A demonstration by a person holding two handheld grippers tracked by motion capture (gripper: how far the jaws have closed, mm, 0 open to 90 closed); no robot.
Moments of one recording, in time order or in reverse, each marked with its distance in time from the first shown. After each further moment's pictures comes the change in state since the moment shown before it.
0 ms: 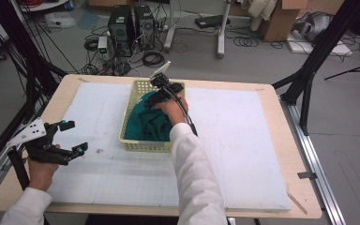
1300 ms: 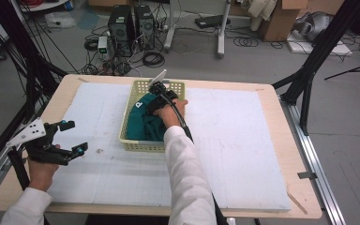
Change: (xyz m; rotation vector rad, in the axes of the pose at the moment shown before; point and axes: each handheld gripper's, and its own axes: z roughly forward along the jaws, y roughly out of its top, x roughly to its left) left arm 0.000 0.000 0.000 -0.006 0.000 -0.001; right arm -0.001 -0.007 0.044 0.119 0.011 0.033
